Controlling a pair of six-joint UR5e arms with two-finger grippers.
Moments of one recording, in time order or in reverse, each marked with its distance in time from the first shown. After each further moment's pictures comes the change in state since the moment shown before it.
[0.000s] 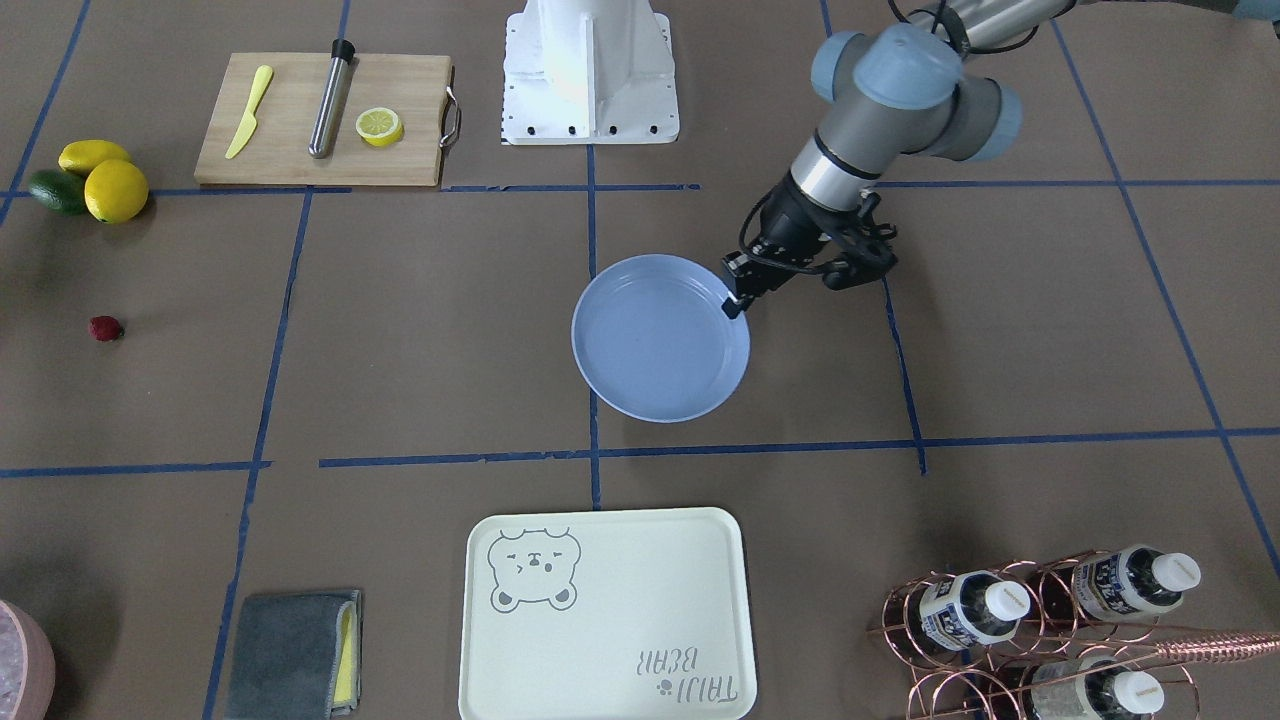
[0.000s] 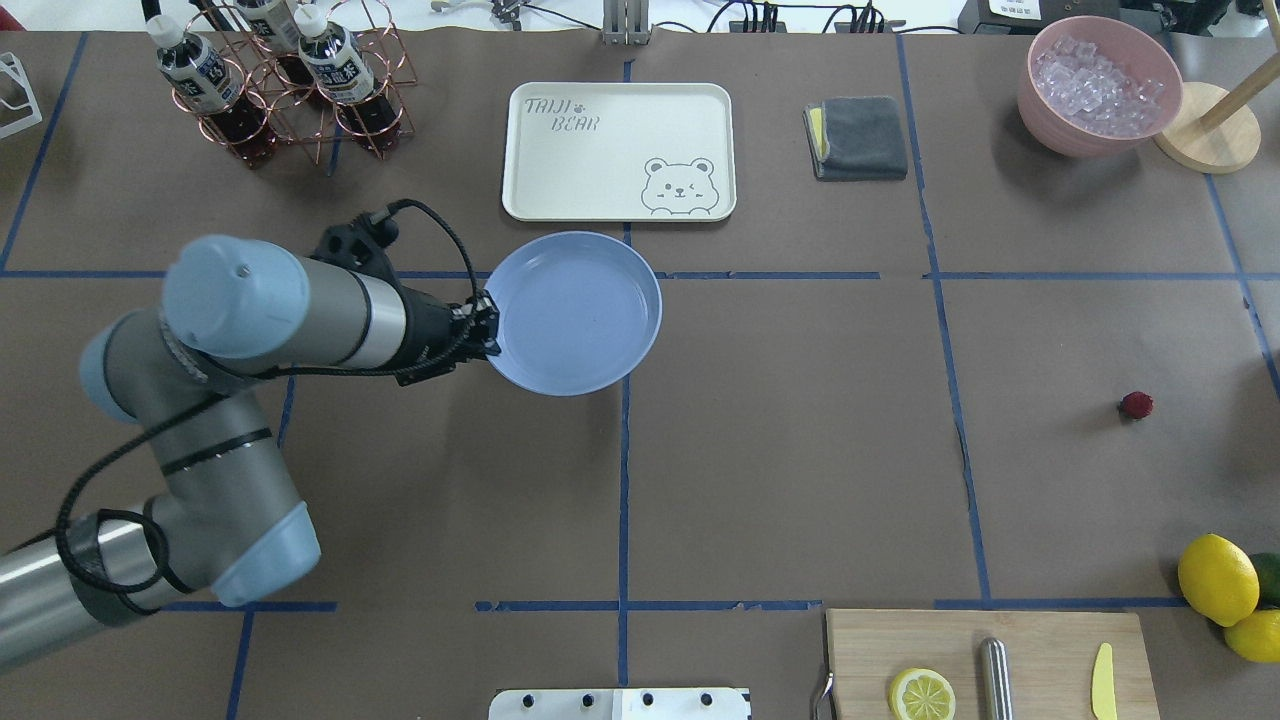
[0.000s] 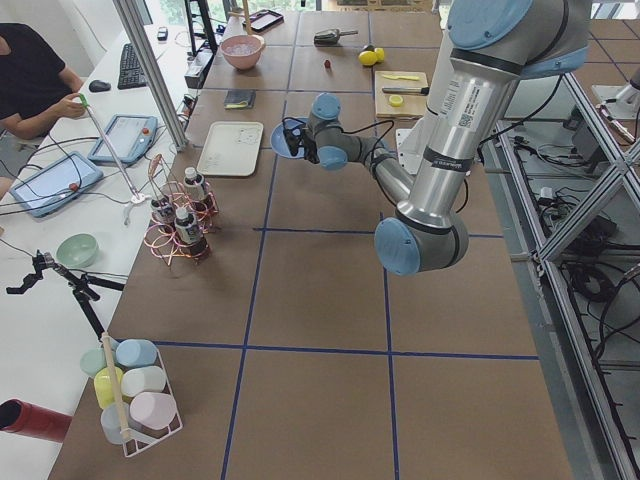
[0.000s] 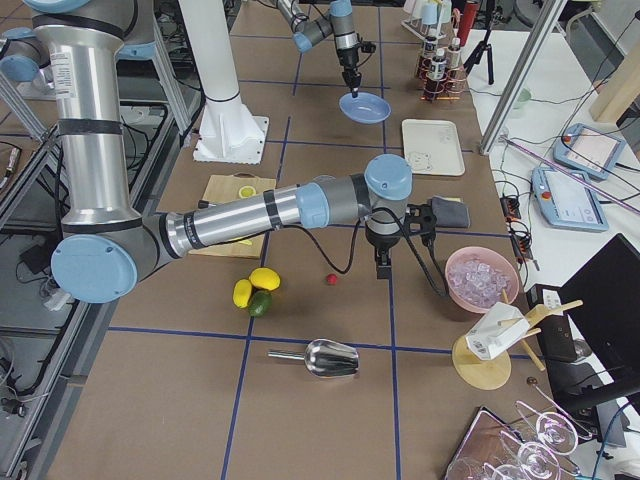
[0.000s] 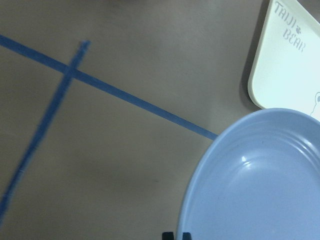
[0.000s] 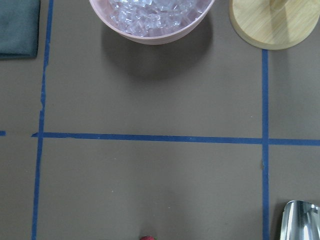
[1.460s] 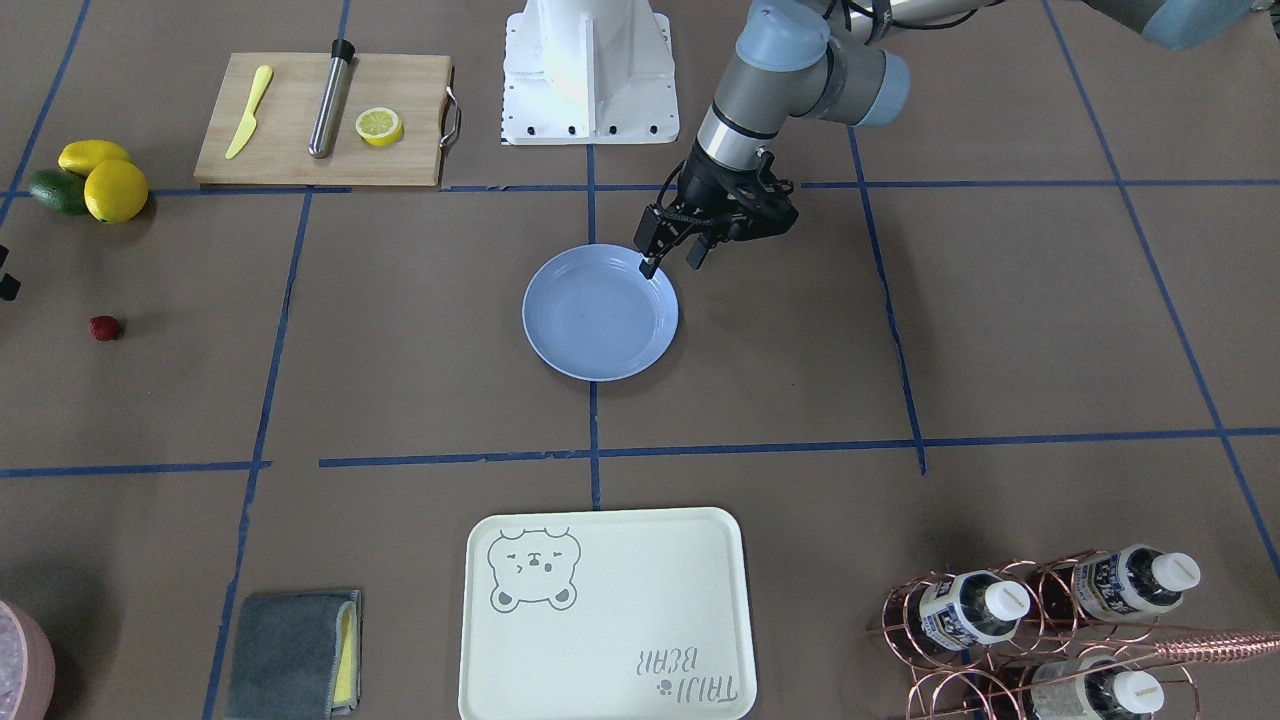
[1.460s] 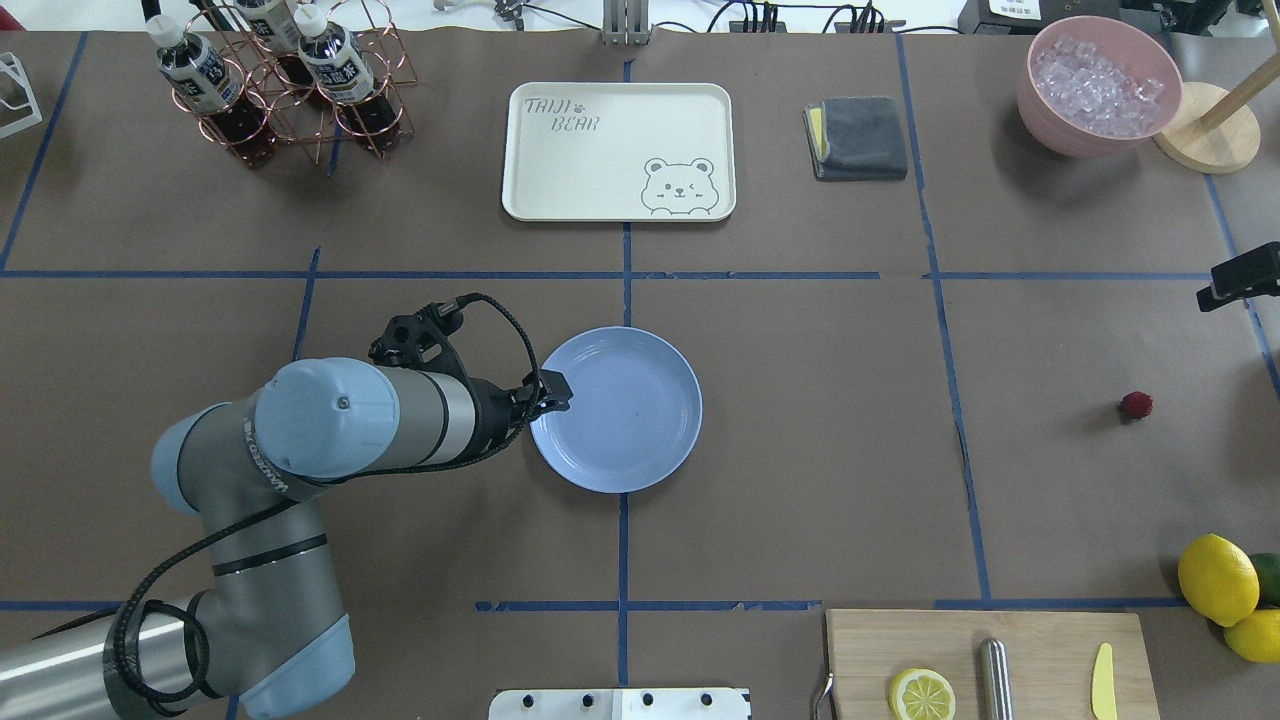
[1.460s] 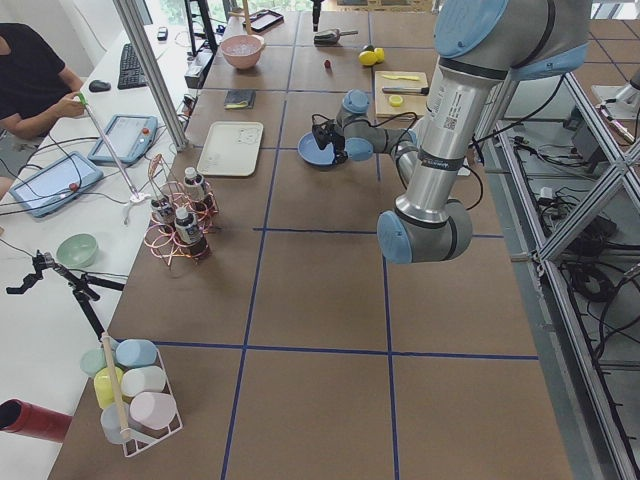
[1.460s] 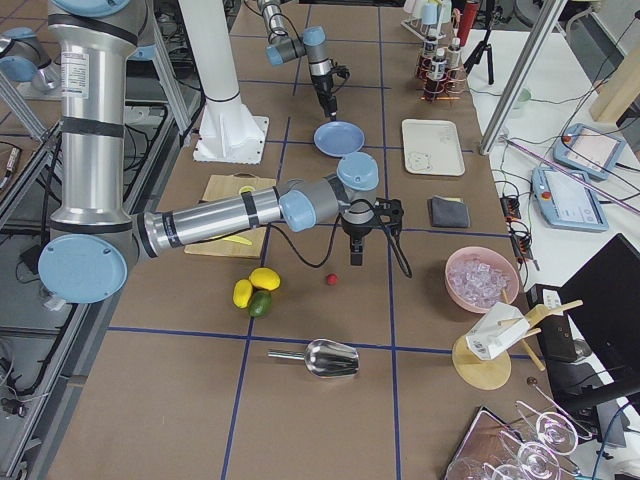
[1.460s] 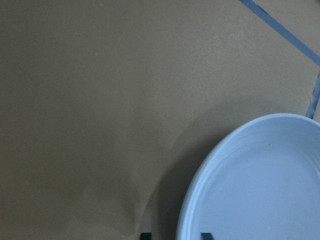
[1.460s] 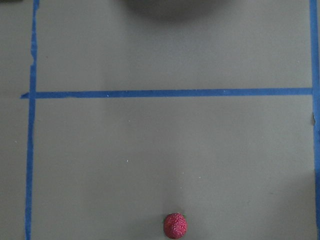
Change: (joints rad) left arm 0.115 -0.010 -0.067 0.095 0.113 -0.001; right arm -0.233 -0.145 0.049 0.235 -0.132 0.258
